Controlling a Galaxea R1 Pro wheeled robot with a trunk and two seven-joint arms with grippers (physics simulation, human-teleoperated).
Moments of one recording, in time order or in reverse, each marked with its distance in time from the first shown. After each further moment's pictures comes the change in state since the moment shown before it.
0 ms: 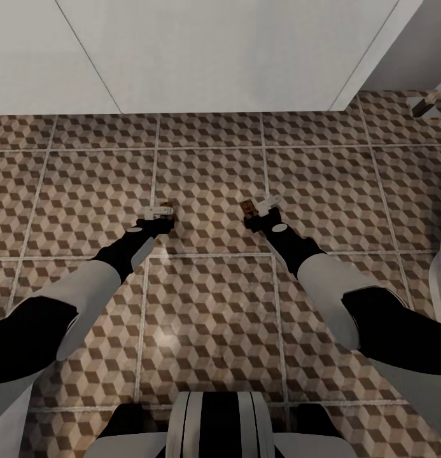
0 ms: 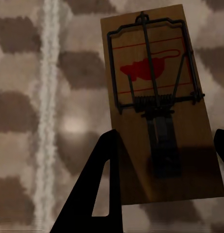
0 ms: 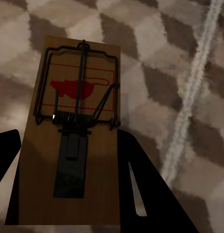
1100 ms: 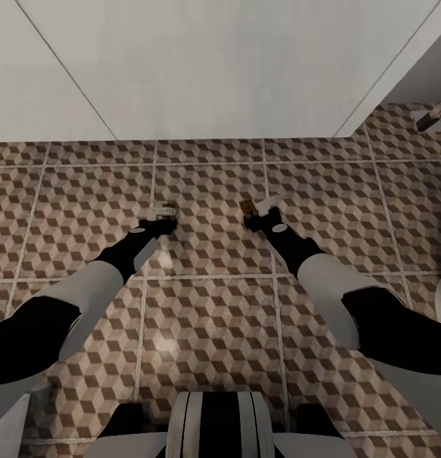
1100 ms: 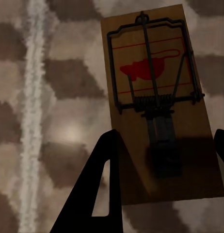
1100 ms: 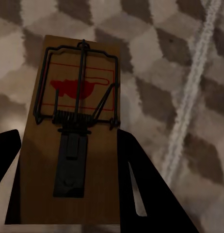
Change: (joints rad) left arm 0.000 -0.014 -0.003 0.008 0.000 0.000 0.000; right arm 0.000 0.000 0.001 -0.001 0.000 -0.018 0.000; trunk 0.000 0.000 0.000
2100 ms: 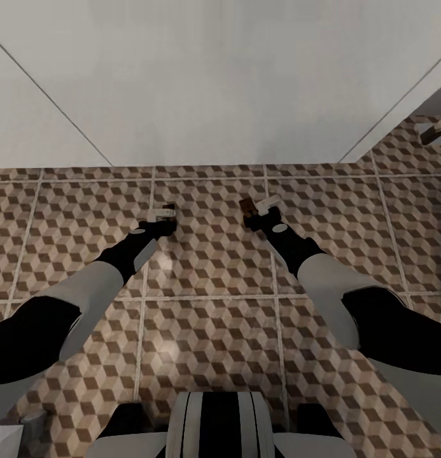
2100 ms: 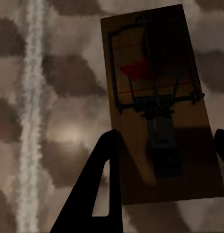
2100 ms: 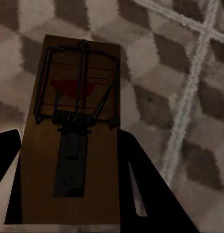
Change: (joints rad) left arm 0.000 -0.001 0.000 0.014 0.000 0.000 0.000; right arm 0.000 0.000 0.000 0.000 0.000 -0.009 0.000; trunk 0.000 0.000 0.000
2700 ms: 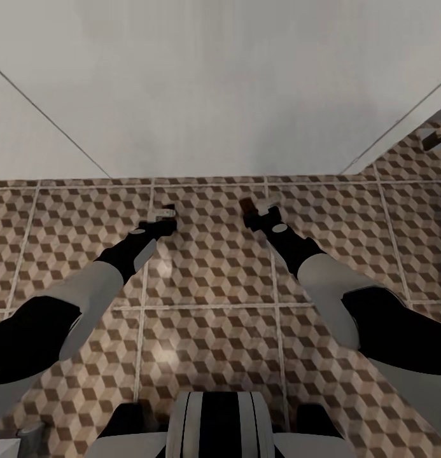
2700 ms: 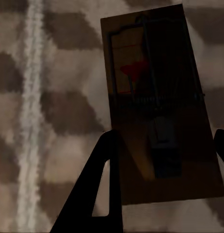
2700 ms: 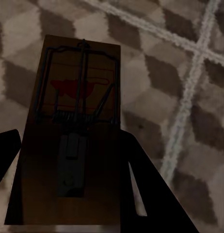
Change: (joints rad) left arm 0.000 0.000 0.000 0.001 0.000 0.000 0.000; right arm 0.000 0.000 0.000 0.000 0.000 0.000 0.000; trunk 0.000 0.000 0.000
